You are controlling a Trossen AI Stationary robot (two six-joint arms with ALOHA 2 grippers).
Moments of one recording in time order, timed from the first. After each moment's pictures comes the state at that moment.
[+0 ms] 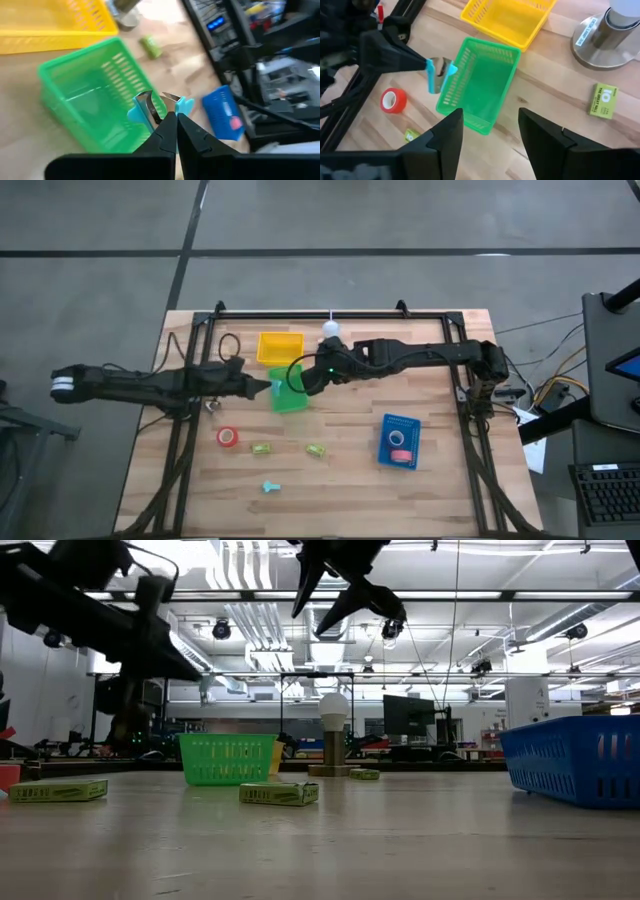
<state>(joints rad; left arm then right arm) 0.10 0.69 0.27 0.04 -0.13 -1.04 -0.01 1.86 1.76 -0.81 0.26 1.01</state>
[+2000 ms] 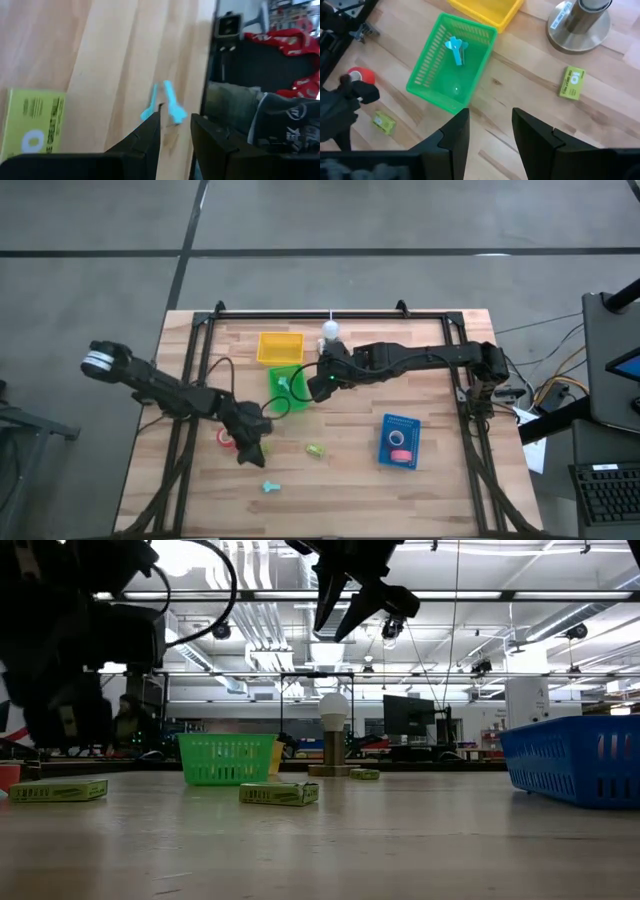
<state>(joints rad) -0.26 1.23 0.43 0.11 0.55 -0.92 0.02 1.86 1.76 -0.95 0.28 1.00</state>
